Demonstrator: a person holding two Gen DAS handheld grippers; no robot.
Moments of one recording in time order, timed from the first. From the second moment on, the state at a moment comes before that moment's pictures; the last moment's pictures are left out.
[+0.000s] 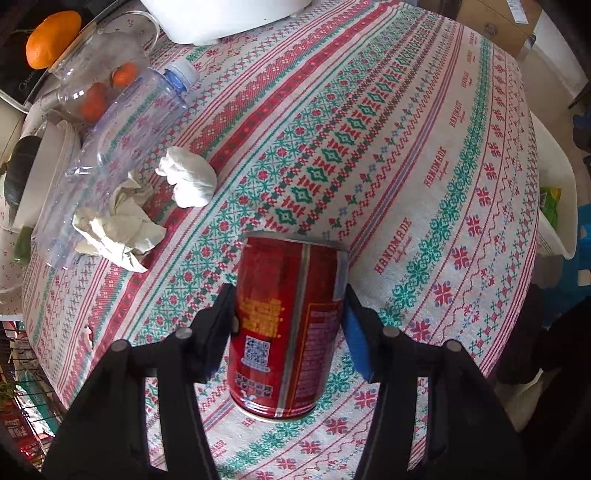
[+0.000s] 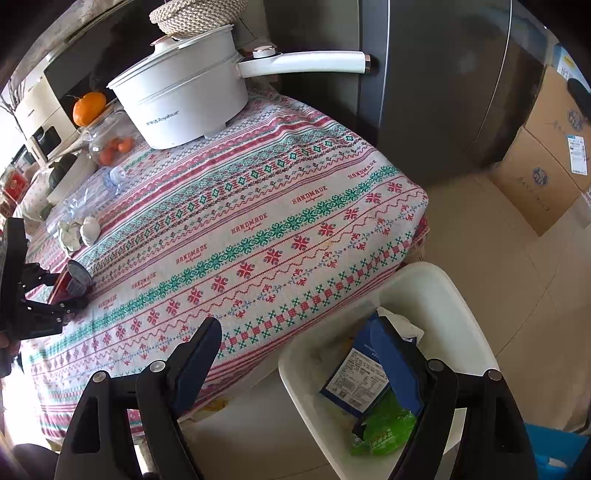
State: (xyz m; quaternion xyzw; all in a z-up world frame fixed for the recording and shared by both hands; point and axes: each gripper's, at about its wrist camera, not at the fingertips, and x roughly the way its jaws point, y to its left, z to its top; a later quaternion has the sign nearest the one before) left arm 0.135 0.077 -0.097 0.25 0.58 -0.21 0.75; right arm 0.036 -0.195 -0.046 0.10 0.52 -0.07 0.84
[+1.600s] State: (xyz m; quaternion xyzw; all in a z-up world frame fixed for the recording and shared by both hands) left arm 0.092 0.258 -0.022 -0.15 0.48 -0.02 0.86; right arm 0.206 0.043 -0.090 0.07 0.48 0.16 0.86
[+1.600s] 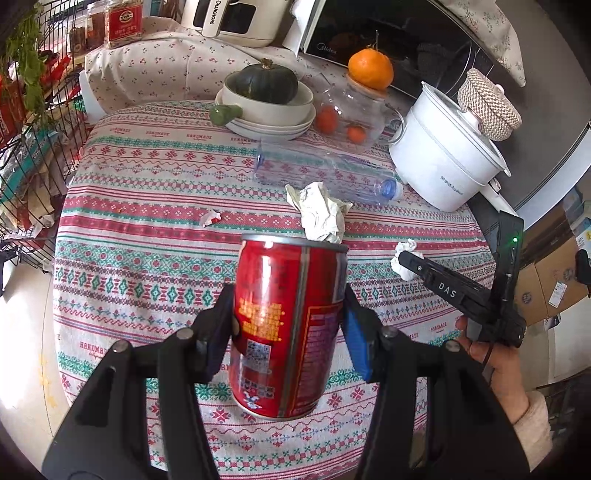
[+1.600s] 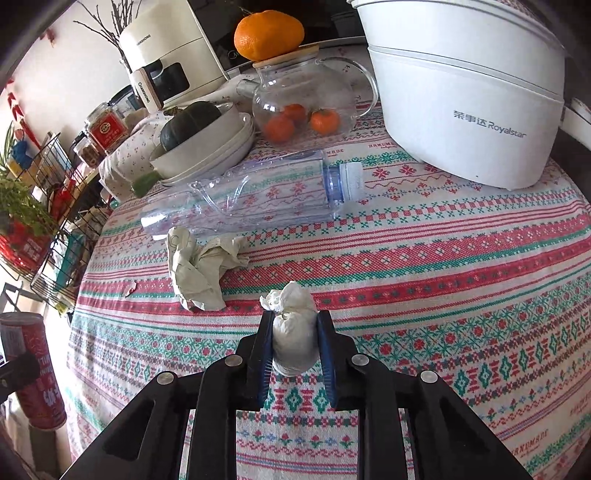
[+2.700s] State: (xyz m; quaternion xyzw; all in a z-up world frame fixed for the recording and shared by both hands) left arm 0.050 0.040 -0.018 -0.01 0.49 -0.21 0.85; right arm -0.042 -0.249 -0.002 0.18 0.47 -0.01 0.86
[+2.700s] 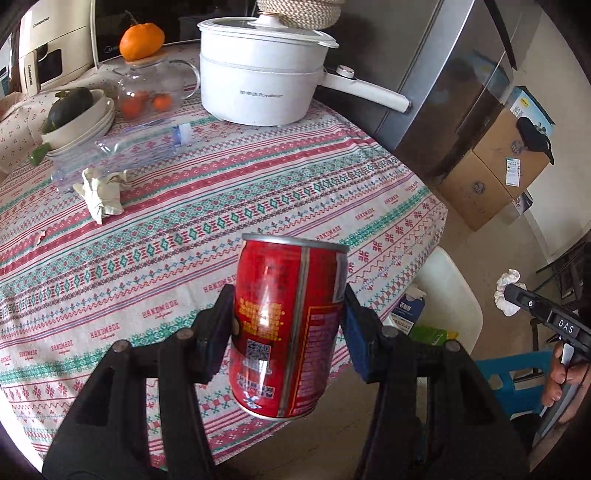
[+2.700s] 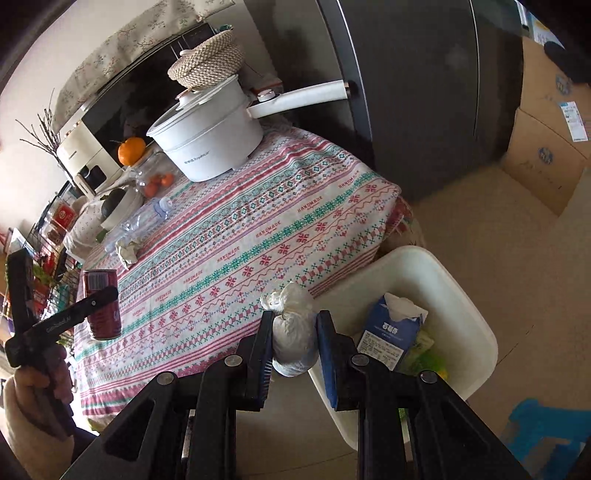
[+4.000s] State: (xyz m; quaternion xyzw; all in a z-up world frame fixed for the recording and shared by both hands) left arm 0.009 -0.199 -0.129 0.15 0.52 -0.35 0.77; right arm -0.077 -0.364 -0.059 0.26 0.54 -0.08 0.80
